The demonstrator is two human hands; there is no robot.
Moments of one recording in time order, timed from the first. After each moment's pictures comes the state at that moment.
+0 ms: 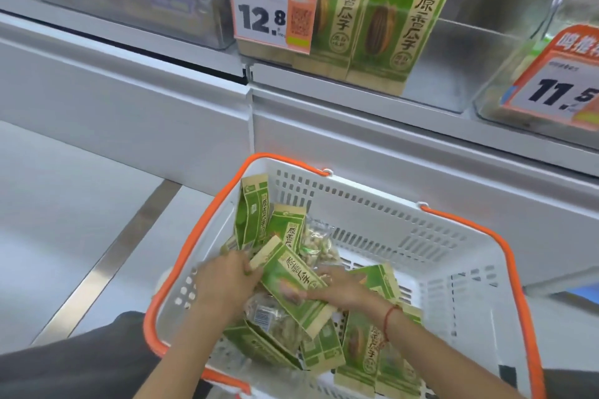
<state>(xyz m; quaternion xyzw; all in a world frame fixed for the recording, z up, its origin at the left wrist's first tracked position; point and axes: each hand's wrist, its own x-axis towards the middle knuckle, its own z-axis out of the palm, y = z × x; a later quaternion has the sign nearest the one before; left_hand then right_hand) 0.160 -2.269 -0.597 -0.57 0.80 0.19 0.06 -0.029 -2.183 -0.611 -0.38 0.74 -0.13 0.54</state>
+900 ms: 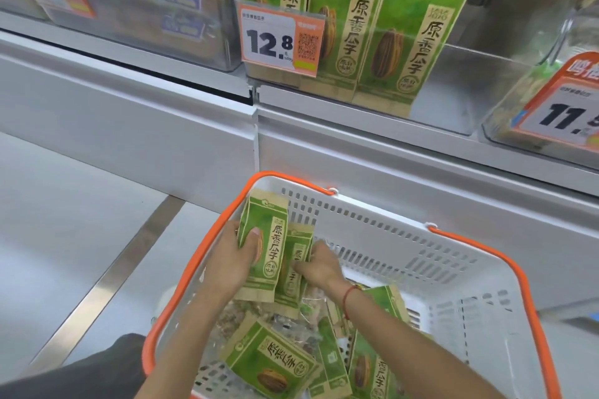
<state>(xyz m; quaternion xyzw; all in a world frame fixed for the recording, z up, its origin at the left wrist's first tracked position) 0.144 -2.306 -0.571 -0.55 0.63 0.48 -0.25 -0.010 -2.261 -0.626 -0.32 0.82 -0.21 0.43</state>
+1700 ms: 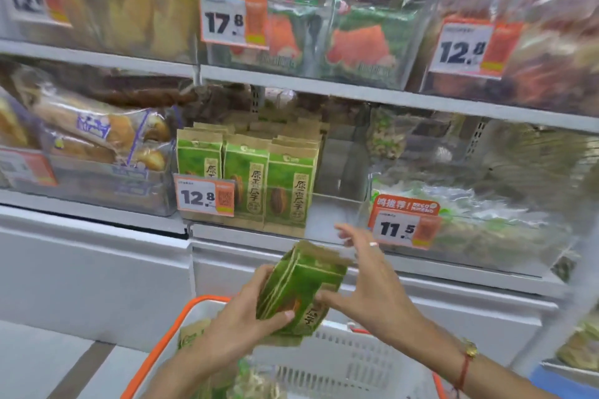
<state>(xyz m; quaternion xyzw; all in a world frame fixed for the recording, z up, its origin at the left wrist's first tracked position) 0.065 -2.275 -0.422 -0.22 0.77 0.55 -0.22 -0.102 -2.159 -0.363 -0.56 0.76 -0.33 0.05</state>
